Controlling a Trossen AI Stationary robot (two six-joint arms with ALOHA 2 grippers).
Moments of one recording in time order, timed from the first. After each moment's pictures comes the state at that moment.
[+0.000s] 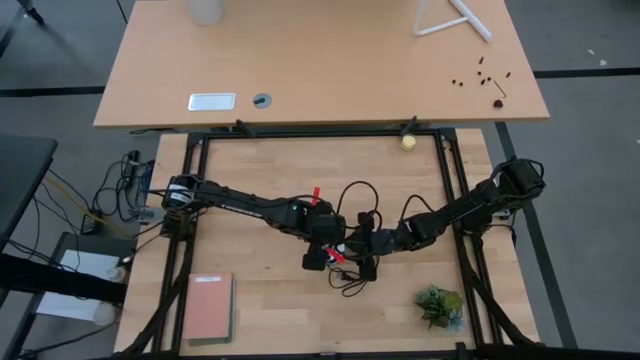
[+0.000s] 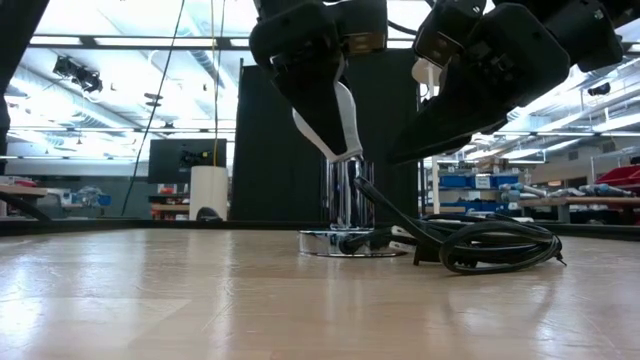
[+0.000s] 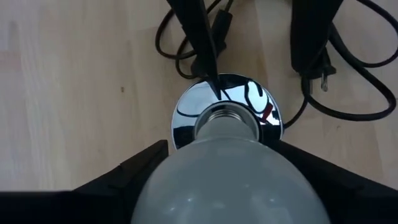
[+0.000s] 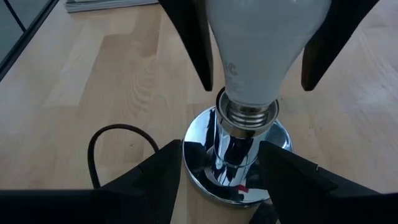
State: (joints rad) left arm -0.15 1.96 1.60 -0.78 -0.11 0.02; right arm 0.32 1.56 0.69 0.26 0.27 0.26
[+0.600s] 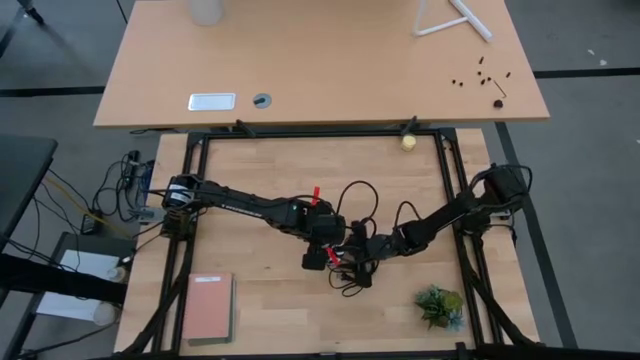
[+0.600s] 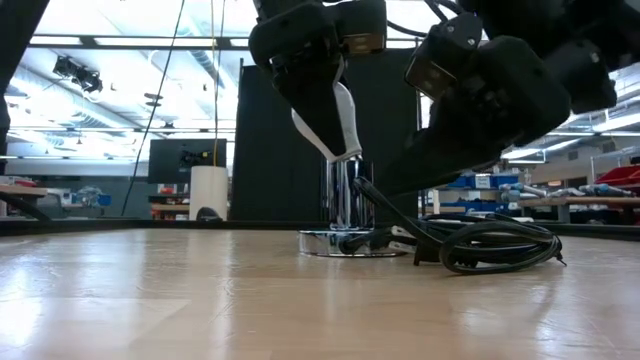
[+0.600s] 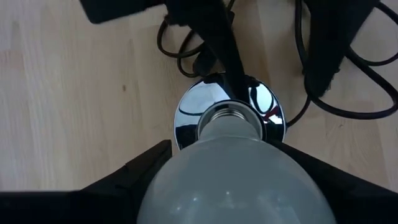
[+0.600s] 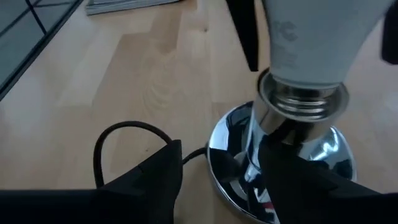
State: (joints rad) left arm -0.15 1.96 1.60 -0.78 -0.11 0.02; right arm 0.32 1.75 0.65 0.55 0.21 0.27
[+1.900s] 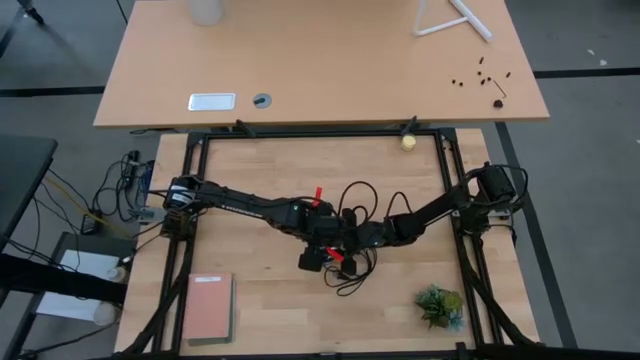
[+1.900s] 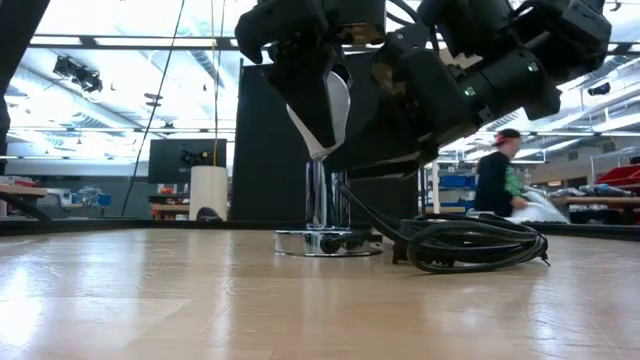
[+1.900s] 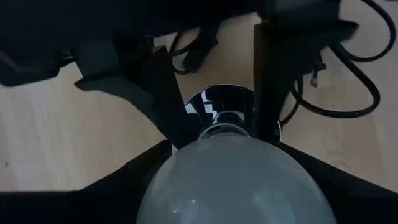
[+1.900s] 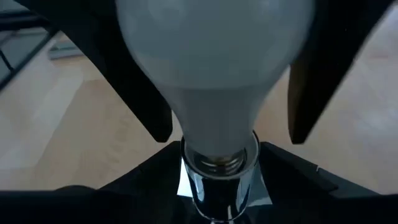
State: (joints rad) left arm -0.16 1.97 1.66 -0.88 -0.12 0.09; right arm 0.21 1.80 0.73 0.61 0.23 0.21
